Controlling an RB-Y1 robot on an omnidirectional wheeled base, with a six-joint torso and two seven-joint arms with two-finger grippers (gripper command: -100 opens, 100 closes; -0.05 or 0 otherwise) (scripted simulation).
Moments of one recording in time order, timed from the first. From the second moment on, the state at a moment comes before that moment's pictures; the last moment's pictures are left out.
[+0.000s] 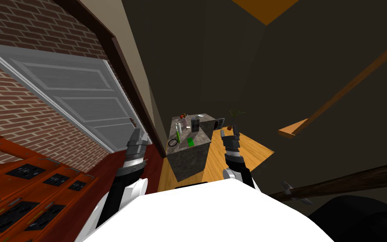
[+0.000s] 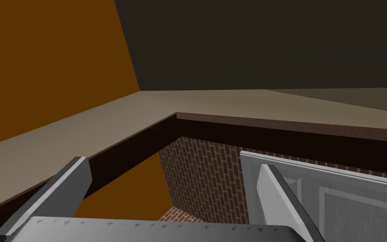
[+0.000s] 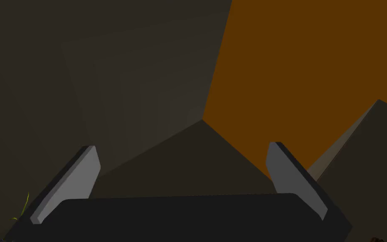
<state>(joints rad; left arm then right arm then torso) 0.47 0.04 0.06 -2.26 -0.07 -0.43 -0.11 0.54 0.01 0.05 -2.24 -0.10 -0.54 0.00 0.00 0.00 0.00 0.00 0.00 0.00</state>
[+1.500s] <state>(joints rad) 0.33 0.20 -0.04 -2.14 0.04 -0.08 -0.04 0.54 0.01 0.05 -2.24 -0.10 -0.54 0.00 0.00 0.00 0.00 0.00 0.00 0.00</state>
